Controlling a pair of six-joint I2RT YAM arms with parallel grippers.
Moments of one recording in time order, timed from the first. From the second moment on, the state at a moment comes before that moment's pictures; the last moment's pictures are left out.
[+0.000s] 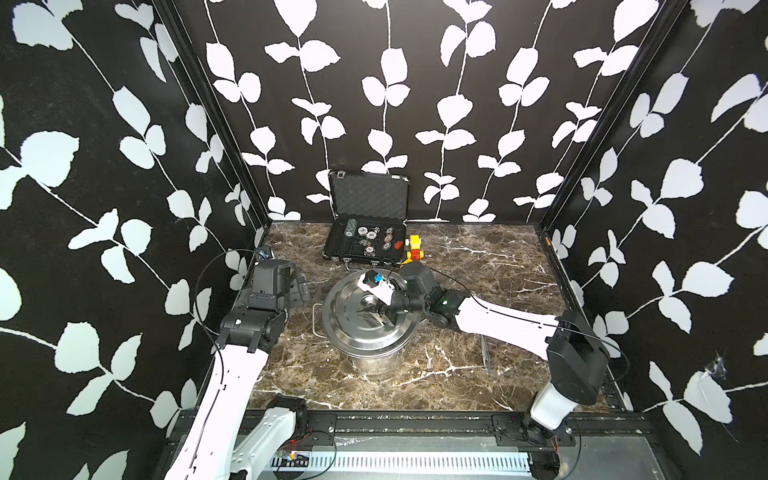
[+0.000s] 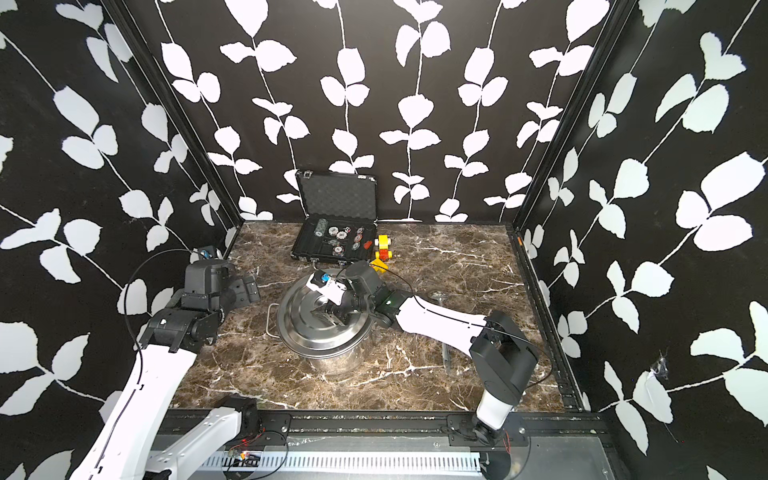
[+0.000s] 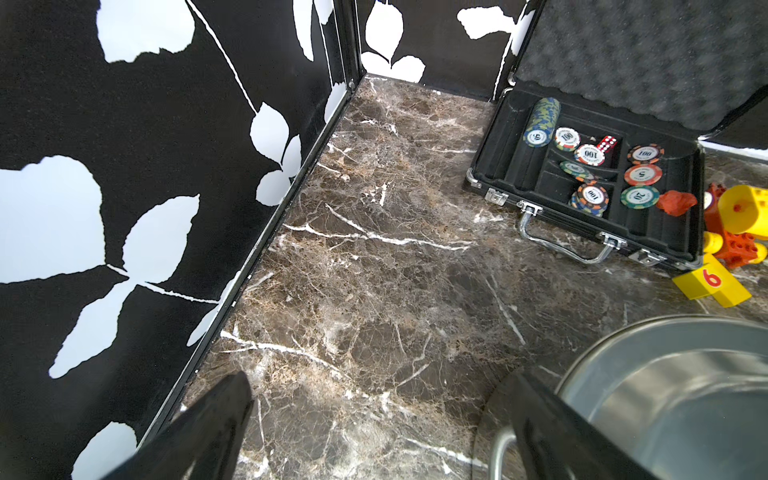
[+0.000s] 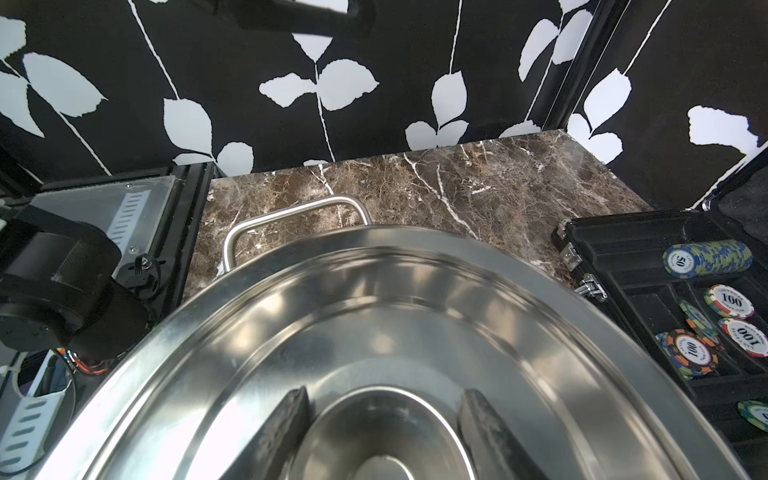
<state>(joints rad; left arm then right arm) -0.17 0.89 1.07 -0.88 -0.40 -0.28 0.93 1.69 1.21 0.02 -0.43 -0.21</state>
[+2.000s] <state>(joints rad) -0.17 0.77 1.00 -0.67 -0.09 -0.15 -0.02 1.23 0.58 -0.14 0.38 0.45</state>
